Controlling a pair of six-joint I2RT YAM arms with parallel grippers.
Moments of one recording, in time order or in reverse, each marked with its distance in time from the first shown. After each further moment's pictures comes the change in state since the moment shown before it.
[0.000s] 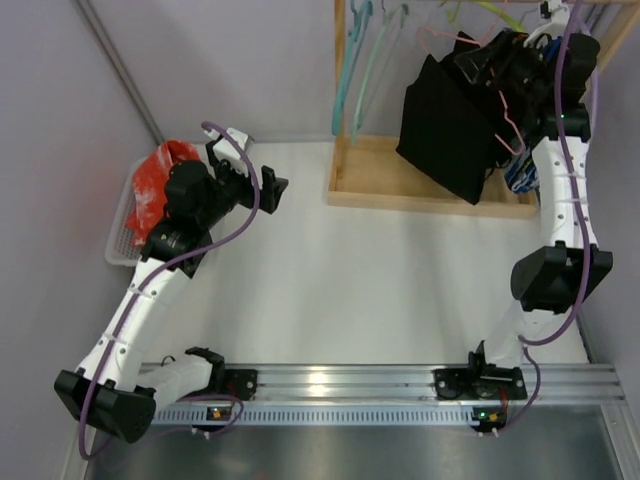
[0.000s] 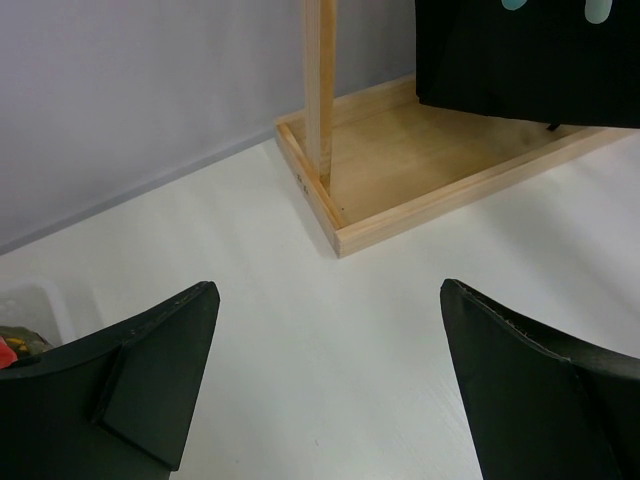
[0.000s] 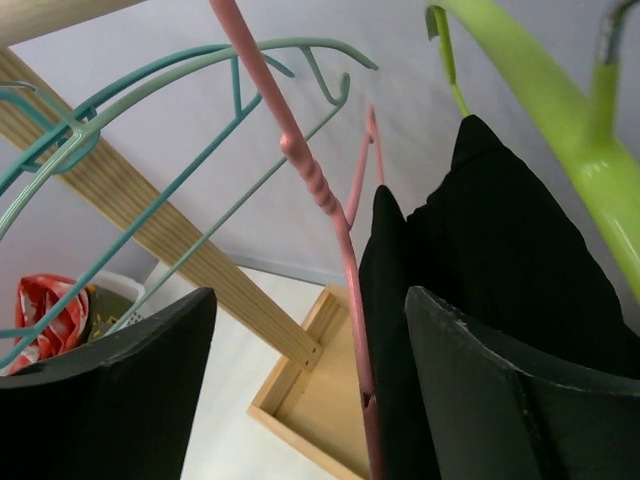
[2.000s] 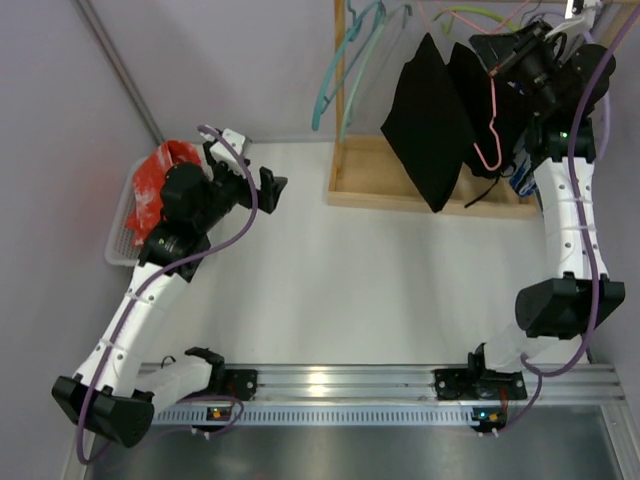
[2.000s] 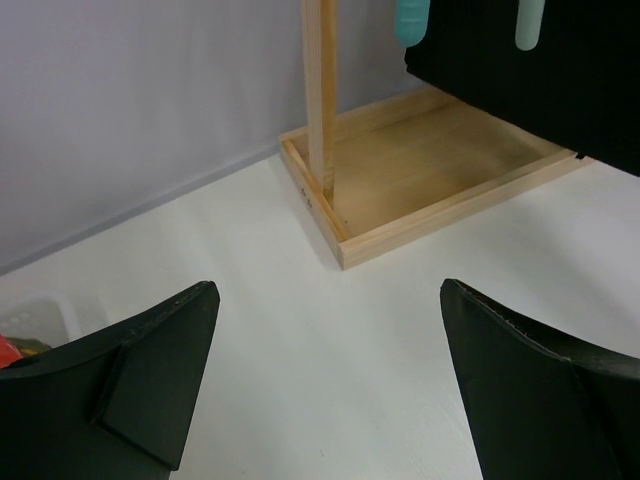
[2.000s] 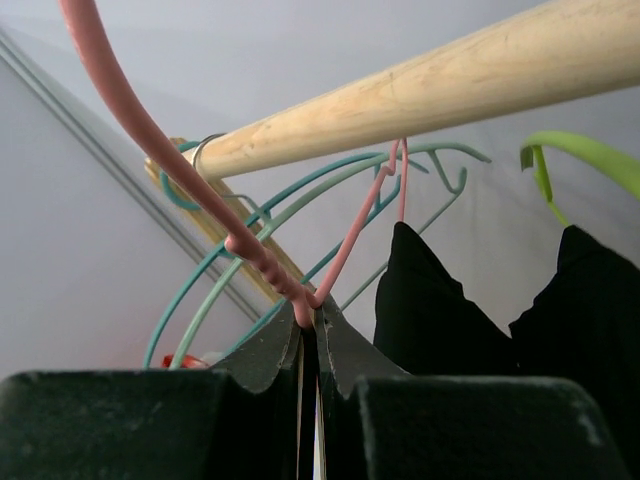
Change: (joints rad) left arm -0.005 -0.010 0.001 0.014 -0.013 0.009; right arm 0.053 -0.148 -0.130 0.274 0.076 0.324
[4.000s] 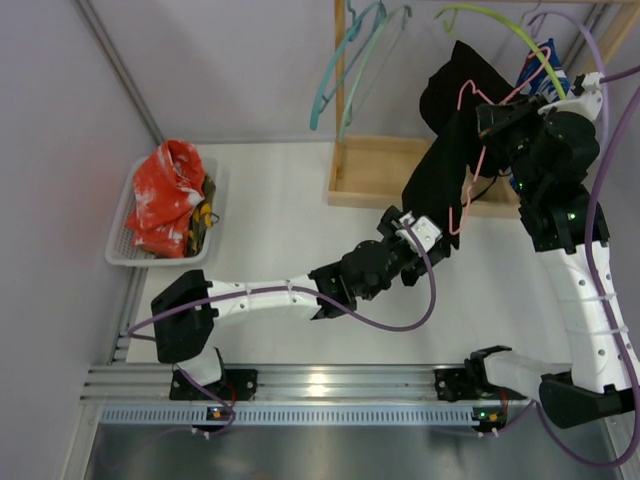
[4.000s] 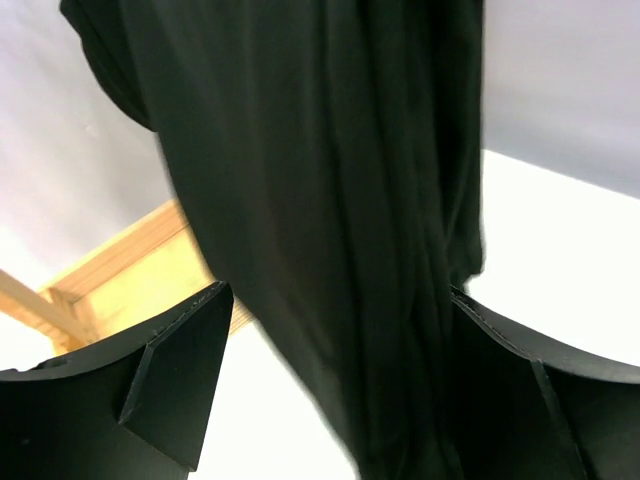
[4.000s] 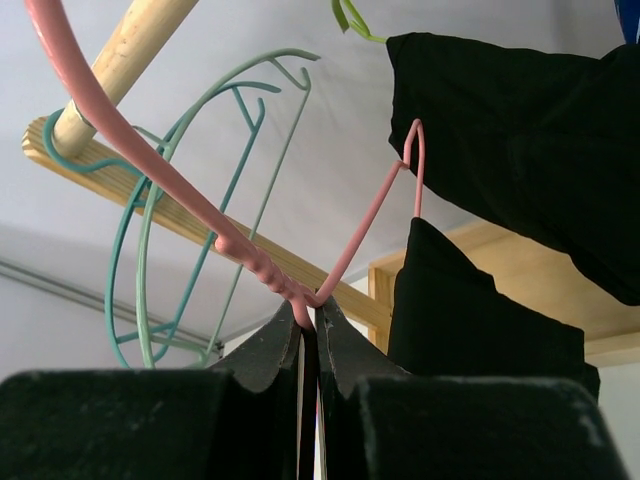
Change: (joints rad) left arm -0.904 0.608 0.027 0.749 -0.653 0.185; right arm 0.287 -0.491 -0.343 -0.463 0.737 0.021
